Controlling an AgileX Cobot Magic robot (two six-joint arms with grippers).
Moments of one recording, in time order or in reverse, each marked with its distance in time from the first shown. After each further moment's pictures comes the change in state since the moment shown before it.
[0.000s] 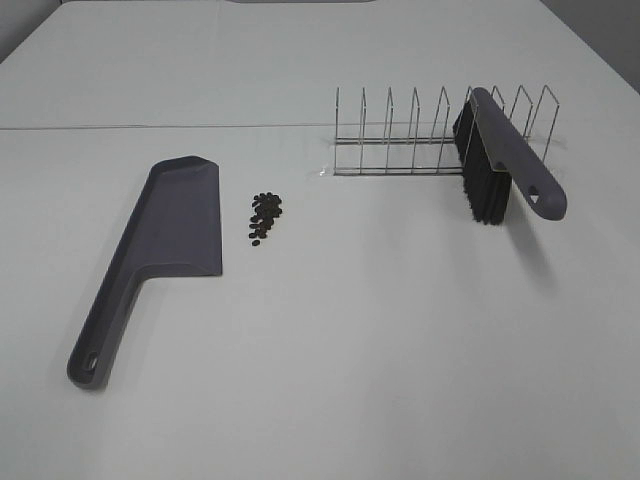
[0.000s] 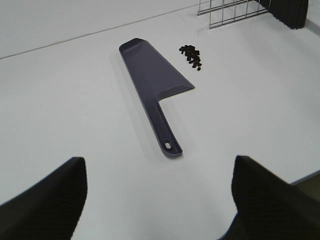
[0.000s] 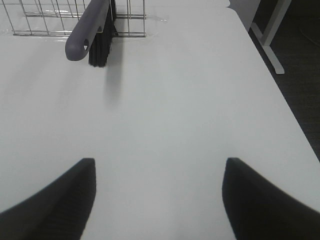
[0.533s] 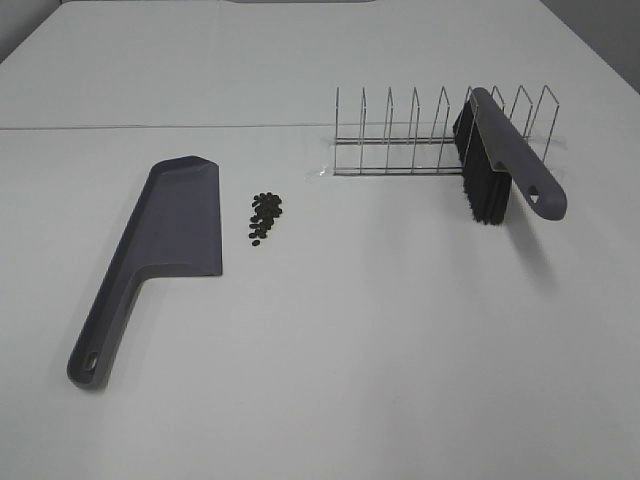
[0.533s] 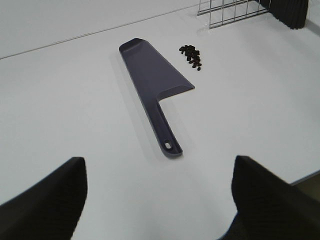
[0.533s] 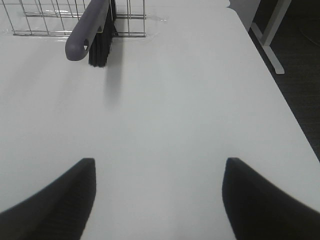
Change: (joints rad) left arm 0.000 0.000 0.000 0.000 0.000 0.000; right arm 0.000 0.000 0.000 0.000 0.000 0.000
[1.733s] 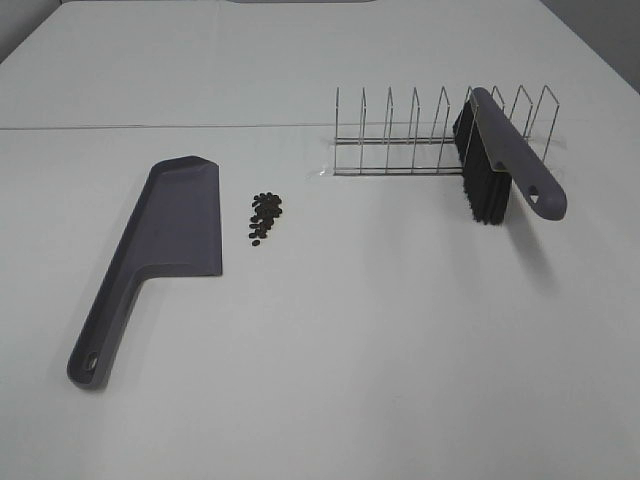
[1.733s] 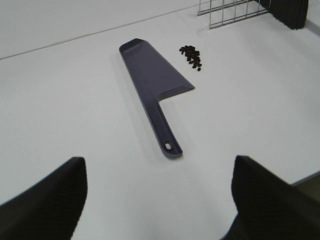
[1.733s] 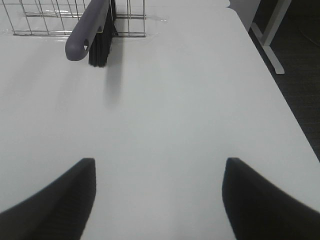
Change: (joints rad) left arm 0.000 0.000 0.000 0.000 -0.003 0.000; right arm 0.000 0.000 0.000 0.000 0.000 0.000
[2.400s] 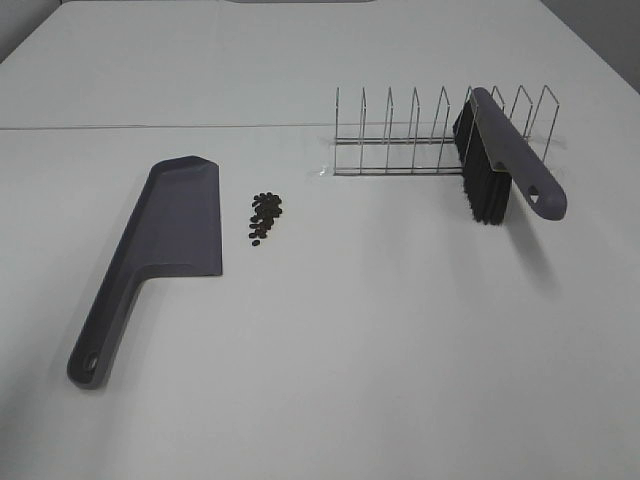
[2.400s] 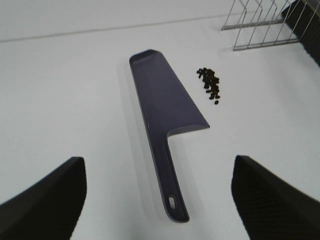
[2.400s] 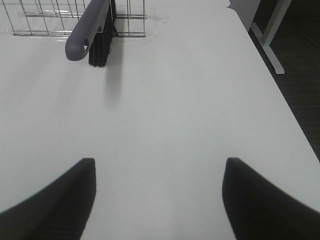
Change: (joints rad) left arm 0.000 0.688 -0.128 -0.054 -0.425 -0.050; right arm 0.000 0.000 0.000 0.000 0.000 0.000
